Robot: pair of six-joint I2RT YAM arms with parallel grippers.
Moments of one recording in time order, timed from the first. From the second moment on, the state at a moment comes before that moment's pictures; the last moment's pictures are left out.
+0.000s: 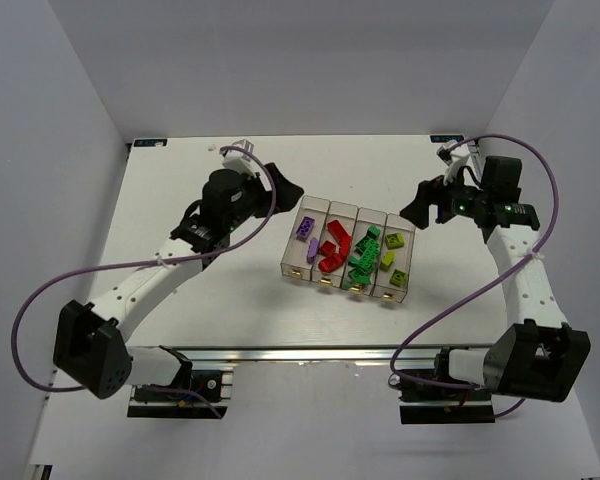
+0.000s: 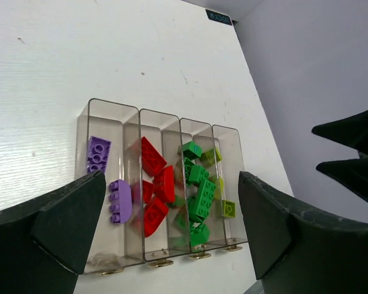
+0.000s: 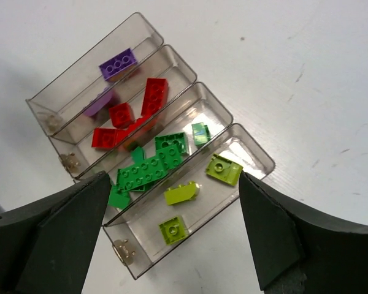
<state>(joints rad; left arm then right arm) -0.56 1.34 1.06 0.03 0.04 -0.64 -0.08 1.27 1.15 -0.57 -0.77 -0.31</state>
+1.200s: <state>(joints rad) -0.51 1.05 0.94 -0.13 -0.01 -0.64 -0.08 0.96 0.97 -0.42 -0.49 -0.05</state>
